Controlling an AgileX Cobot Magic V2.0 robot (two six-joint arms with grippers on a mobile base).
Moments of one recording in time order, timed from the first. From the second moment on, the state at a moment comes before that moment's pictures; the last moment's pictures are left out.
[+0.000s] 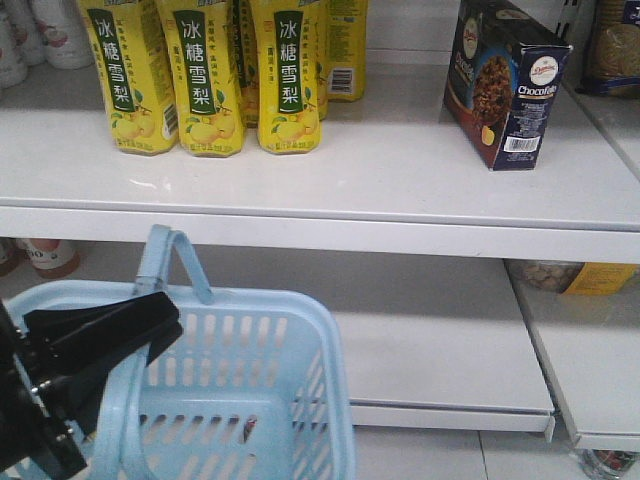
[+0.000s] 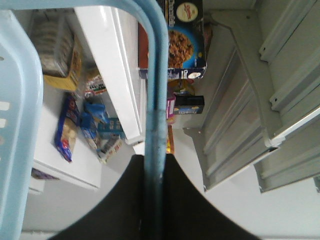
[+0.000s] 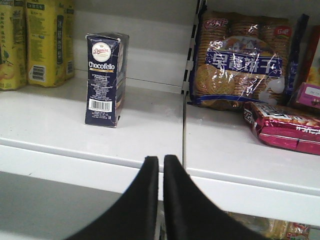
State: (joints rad) left arm -0.77 0.72 -0.45 0.20 -0.11 -1.80; right arm 0.02 0.26 -0.51 0.04 0.35 -0.15
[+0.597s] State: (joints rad) left arm -0.42 0.53 -0.45 0.52 0.10 -1.81; right arm 0.02 0.26 -0.51 0.04 0.35 -0.15
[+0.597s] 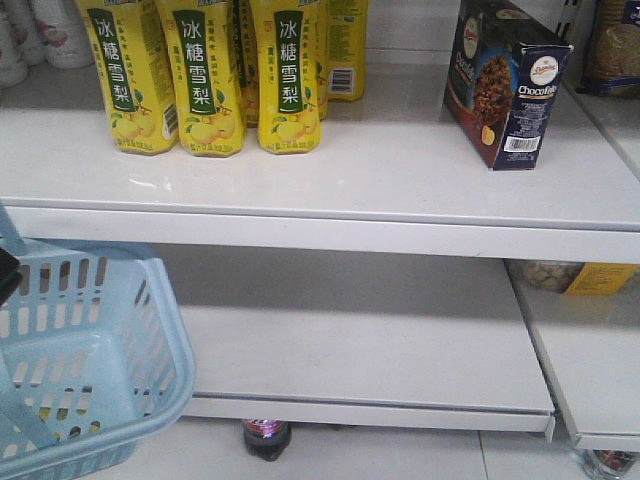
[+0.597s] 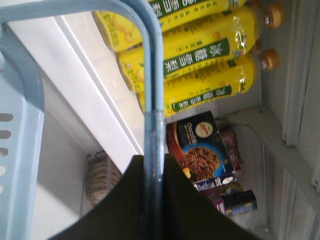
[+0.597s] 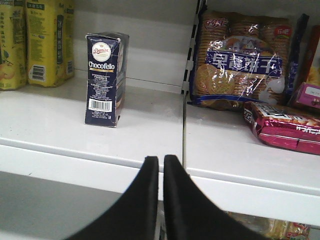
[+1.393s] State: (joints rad) left arm -0.34 0.49 -0.45 0.33 0.26 -1.59; right arm 0.02 0.26 -0.51 0.04 0.35 -0.15
